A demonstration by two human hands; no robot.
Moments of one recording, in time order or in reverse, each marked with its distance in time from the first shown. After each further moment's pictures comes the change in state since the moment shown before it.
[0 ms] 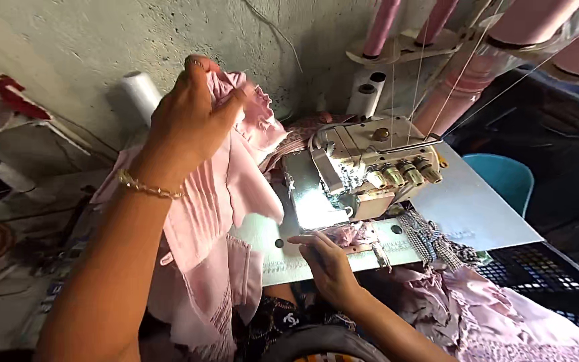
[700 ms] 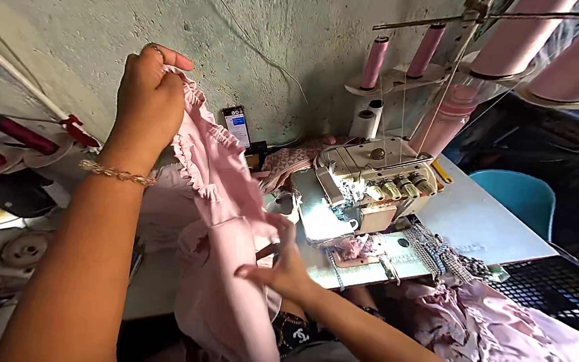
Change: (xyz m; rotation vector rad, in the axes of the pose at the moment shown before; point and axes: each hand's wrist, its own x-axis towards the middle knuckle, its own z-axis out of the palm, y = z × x) left_hand 0.010 -0.007 -0.074 -0.153 0.237 -0.059; right_hand 0.047 -0.046 0.070 0.492 0.001 0.203
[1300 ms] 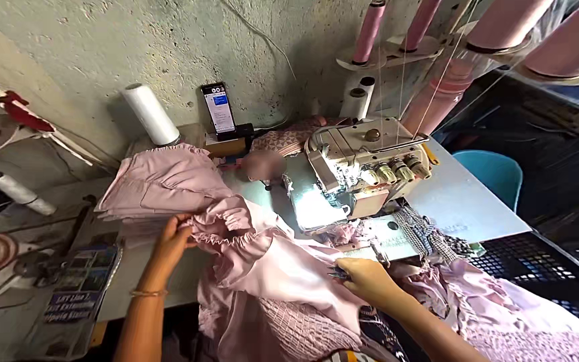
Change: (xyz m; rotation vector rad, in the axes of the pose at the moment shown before) left_hand -0.182 -0.174 0.097 -0.388 -0.359 -0.623; right_hand -0.086 0.024 -0.163 -1.018 -0.467 0.409
